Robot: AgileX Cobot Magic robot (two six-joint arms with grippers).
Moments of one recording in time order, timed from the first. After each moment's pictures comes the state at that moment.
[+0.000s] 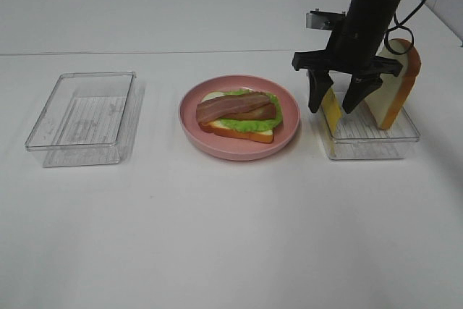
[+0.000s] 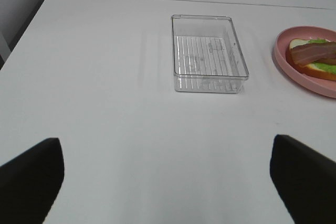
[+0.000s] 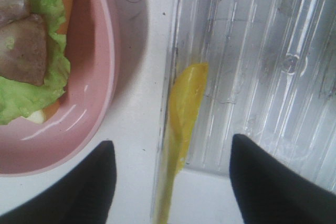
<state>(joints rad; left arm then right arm) 0.16 0.00 -0.50 -0.17 1.03 0.04 0.20 2.28 -1.84 0.20 1.20 0.01</state>
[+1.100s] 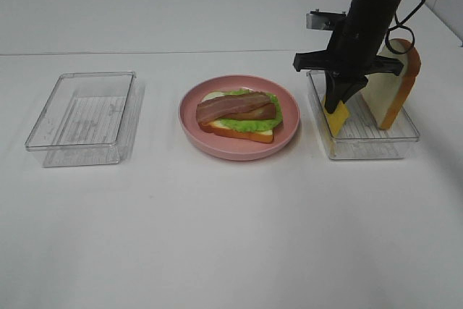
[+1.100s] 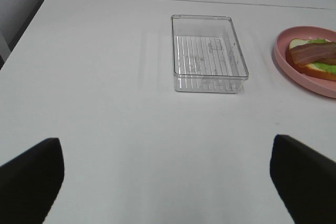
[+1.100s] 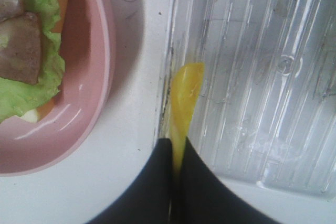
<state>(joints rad) 0.16 0.00 -0.50 -0.17 1.03 0.04 0.20 2.28 -1.84 0.19 1.20 0.00</state>
